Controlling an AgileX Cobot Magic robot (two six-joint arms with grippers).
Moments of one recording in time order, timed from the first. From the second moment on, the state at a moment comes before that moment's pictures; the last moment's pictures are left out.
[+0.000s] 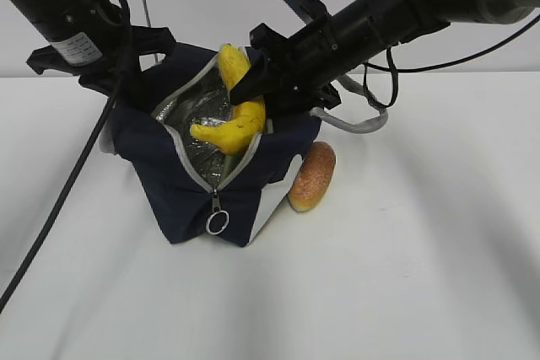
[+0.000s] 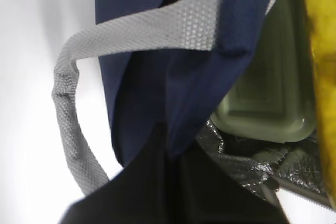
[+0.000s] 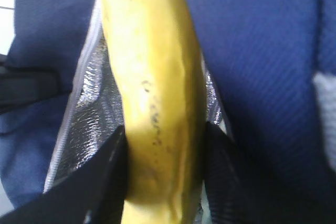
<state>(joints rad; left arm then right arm) -0.28 1.85 -1.61 -0.21 1.09 -0.03 0.27 2.16 -1.75 1.01 1.03 -0.42</state>
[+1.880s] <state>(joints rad) -0.28 1.85 -1.61 -0.20 1.08 -0.03 0.26 1.82 -1.80 0.26 1.17 0.03</state>
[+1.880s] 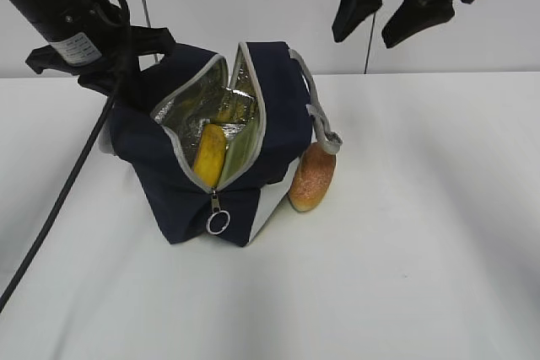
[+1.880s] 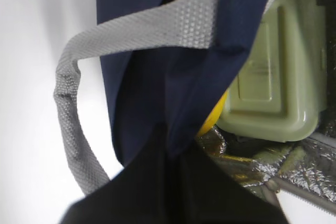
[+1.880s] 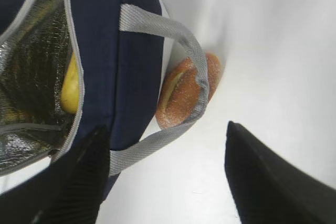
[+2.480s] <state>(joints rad) -0.28 1.85 -1.61 -0.20 1.08 -0.03 0.26 1.59 -1.09 0.40 0.64 0.04</state>
